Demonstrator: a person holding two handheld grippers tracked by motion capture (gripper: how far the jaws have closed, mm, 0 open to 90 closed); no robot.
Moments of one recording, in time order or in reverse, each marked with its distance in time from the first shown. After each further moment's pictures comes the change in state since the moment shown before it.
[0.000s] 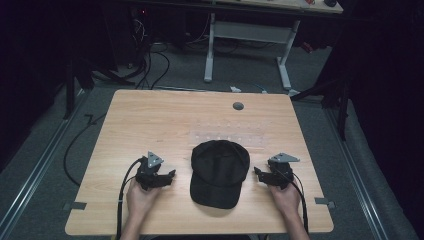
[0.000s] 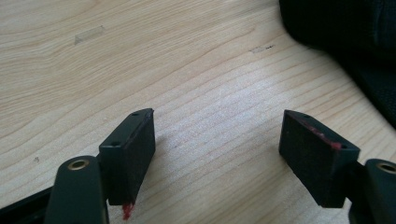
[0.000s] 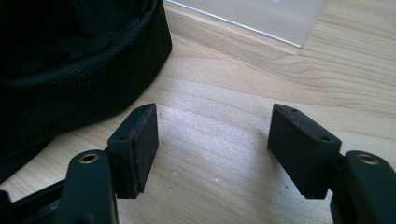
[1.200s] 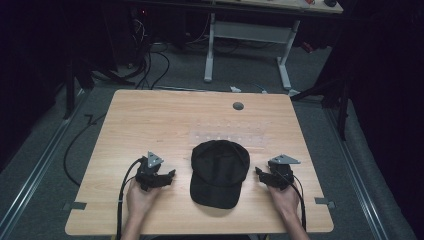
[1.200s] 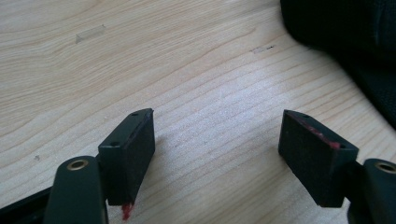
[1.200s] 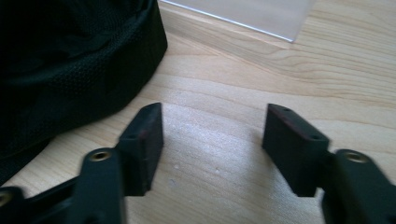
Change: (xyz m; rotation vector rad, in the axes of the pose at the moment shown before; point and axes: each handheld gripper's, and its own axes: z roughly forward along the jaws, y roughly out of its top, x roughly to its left) left arm 0.000 0.000 0.000 -0.001 0.006 -0.004; right arm 0.004 -0.004 -0.004 -0.011 -0.039 0.028
